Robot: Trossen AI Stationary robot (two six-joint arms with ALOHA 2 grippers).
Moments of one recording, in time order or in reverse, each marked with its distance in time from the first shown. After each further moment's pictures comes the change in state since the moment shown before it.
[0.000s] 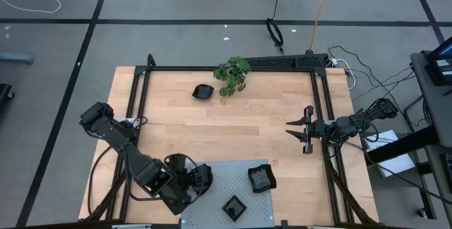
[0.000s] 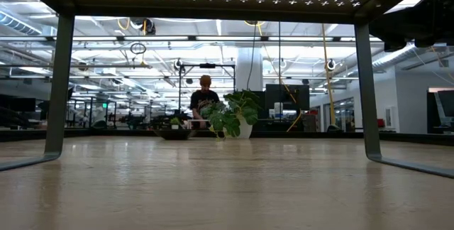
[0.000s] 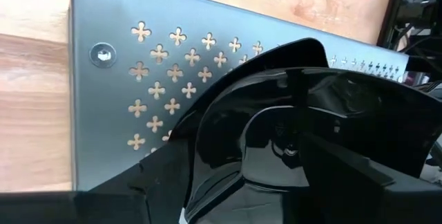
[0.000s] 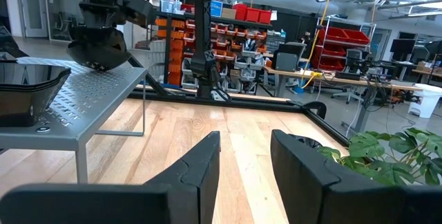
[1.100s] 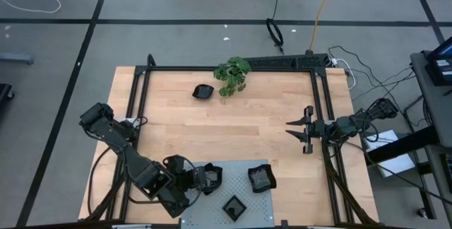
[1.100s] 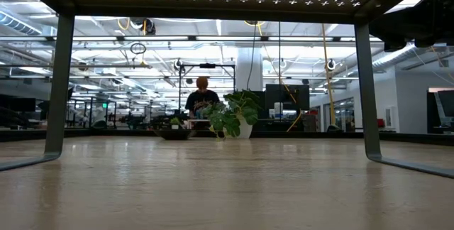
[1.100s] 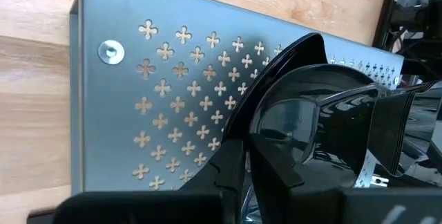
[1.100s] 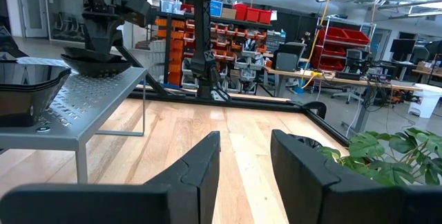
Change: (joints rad) left arm -0.021 0.003 0.000 -0.005 -0.032 -0.019; right arm 0.000 0.000 0.000 0.000 0.000 0.000
